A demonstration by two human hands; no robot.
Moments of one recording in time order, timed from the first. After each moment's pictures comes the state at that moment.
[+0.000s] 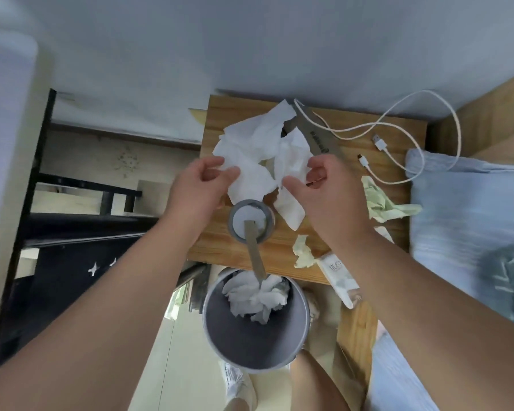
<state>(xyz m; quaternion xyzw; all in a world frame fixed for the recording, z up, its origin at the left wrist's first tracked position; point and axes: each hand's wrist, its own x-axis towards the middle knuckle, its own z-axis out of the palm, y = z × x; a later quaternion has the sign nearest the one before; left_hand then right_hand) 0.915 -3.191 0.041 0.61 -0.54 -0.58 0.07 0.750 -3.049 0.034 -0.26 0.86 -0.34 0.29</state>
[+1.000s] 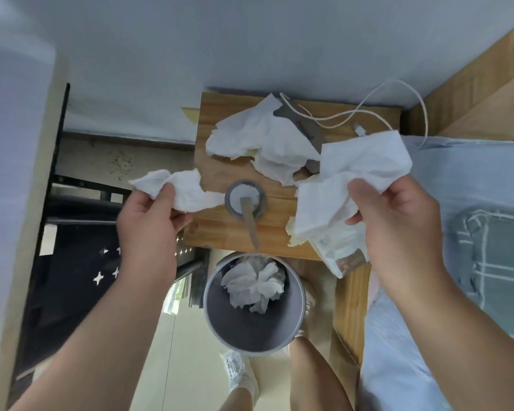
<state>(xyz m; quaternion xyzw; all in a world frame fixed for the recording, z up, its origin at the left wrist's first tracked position) 0.978 -3.145 0.091 0.65 -0.37 -0.60 0.30 0.768 -2.962 0.132 -0.12 0.80 -0.52 0.28</state>
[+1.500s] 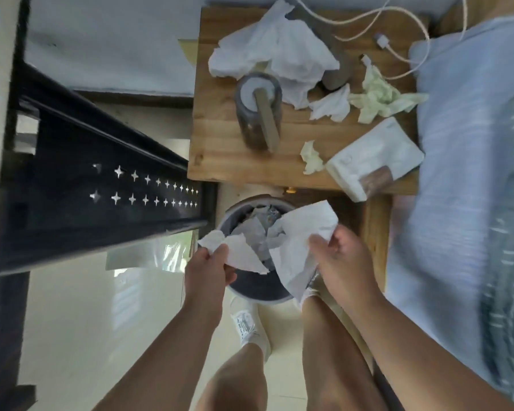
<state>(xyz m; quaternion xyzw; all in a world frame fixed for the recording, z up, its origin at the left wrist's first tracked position) 1.098 -2.986 -0.026 0.73 -0.34 -0.59 0.06 0.919 -2.853 0.004 -0.07 0.84 -0.36 0.41</state>
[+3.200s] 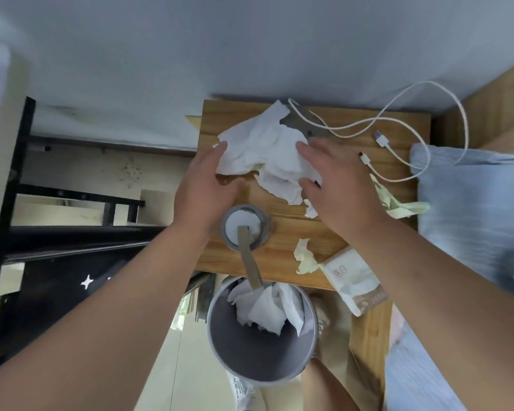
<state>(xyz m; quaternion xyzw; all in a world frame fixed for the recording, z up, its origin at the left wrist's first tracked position) 0.901 -3.197 0.007 0.54 -0.75 -0.38 0.03 0.720 -3.050 0.023 -0.49 0.83 -0.19 0.19</state>
